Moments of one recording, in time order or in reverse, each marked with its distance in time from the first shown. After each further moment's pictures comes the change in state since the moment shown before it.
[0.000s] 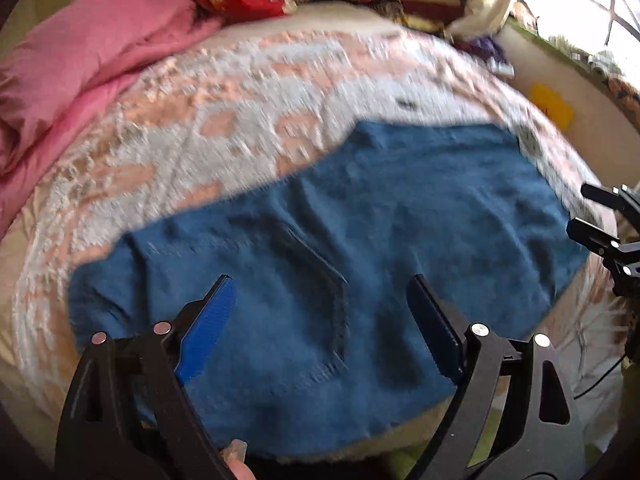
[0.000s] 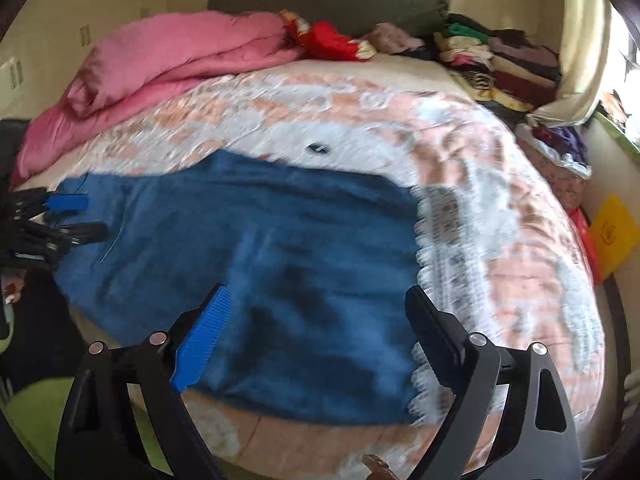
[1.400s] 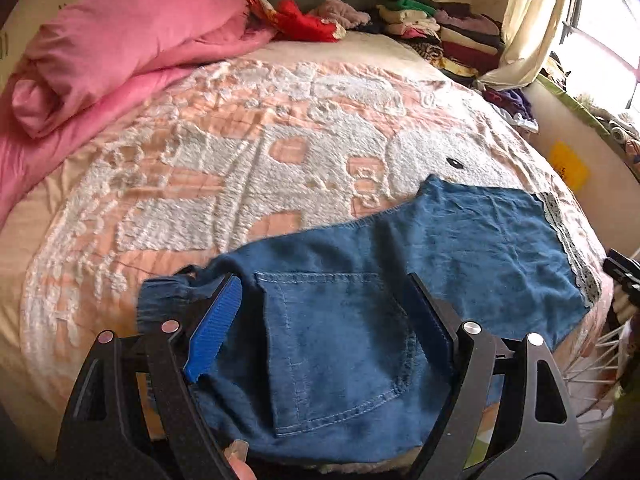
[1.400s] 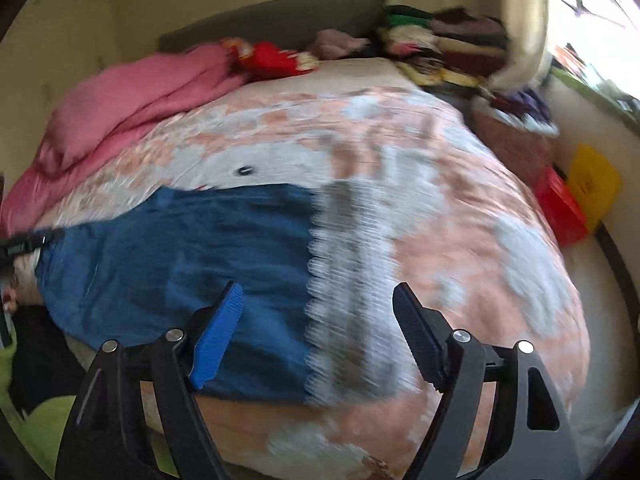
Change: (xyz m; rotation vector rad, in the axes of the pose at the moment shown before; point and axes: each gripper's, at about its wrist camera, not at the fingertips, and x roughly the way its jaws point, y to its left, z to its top) left arm -0.025 0.065 0.014 -0.175 -0.104 -0.002; right arm -0.030 -0.072 -0.015 0.178 -0.054 -0.048
